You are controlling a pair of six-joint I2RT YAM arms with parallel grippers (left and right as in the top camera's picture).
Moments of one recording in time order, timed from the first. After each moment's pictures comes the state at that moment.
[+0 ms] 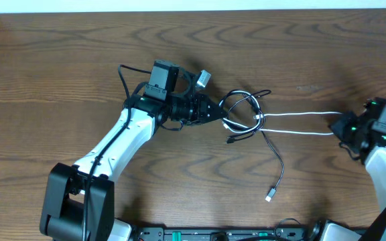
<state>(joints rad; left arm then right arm) -0.35 1.63 1.05 -0.34 0.98 -0.53 -0.37 1.37 0.70 -0.35 -0.22 0.52</state>
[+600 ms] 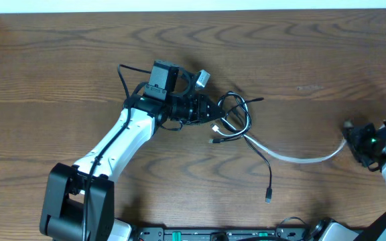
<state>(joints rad) -0.35 1.63 1.05 -0.34 0.95 -0.51 -0.58 1.37 0.70 -0.47 -0.37 0.53</state>
